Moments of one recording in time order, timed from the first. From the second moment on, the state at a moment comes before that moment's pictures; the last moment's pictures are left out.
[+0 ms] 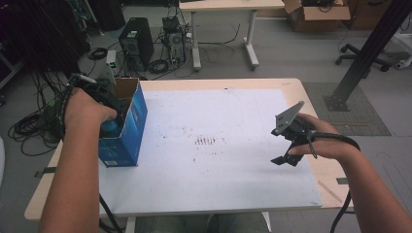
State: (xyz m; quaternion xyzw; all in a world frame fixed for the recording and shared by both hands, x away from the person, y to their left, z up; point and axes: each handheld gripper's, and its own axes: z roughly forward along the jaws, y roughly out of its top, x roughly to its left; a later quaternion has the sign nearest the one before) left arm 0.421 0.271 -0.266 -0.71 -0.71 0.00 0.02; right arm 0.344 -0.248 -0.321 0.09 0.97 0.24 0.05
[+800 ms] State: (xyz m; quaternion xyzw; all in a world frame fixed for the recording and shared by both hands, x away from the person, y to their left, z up) left arm 0.407 0.255 -0.236 -0.75 -0.66 -0.02 0.01; right arm 0.337 -0.254 -0.315 0.08 0.97 0.24 0.05
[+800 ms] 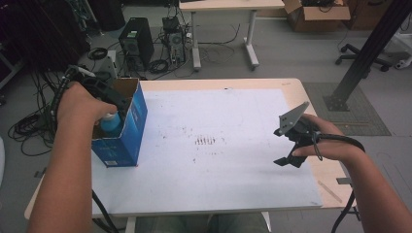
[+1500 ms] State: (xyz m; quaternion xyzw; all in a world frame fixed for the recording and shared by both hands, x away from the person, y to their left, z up) left arm 0.394 0.168 -0.188 -0.87 -0.49 -0.04 -0.01; right arm 0.336 -0.263 -0.303 0.09 0.97 0.24 0.06
